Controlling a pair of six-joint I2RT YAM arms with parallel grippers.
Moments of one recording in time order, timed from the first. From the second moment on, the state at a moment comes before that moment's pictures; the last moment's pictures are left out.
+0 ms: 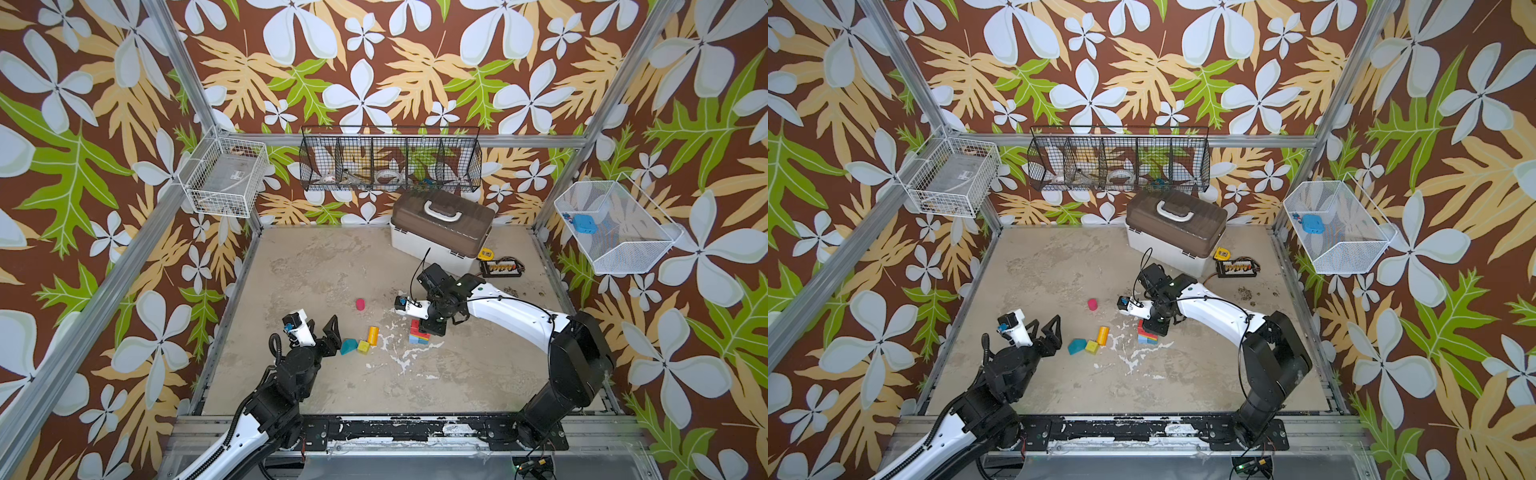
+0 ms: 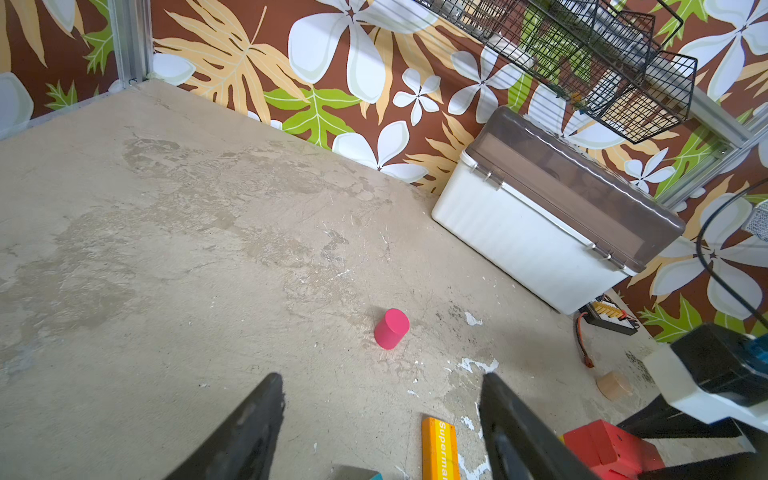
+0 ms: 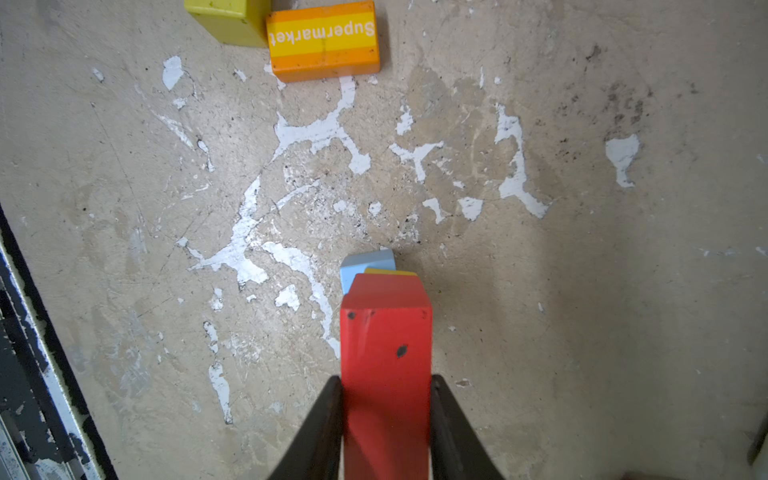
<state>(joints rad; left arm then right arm) -0.66 0.34 0.16 -0.04 -0.54 -0.57 0.68 1.67 1.25 -0.85 -0.17 -0.62</state>
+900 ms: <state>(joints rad) -0.66 0.34 0.16 -0.04 -0.53 -0.57 0.67 1.44 1.18 -0.76 -0.17 -0.56</state>
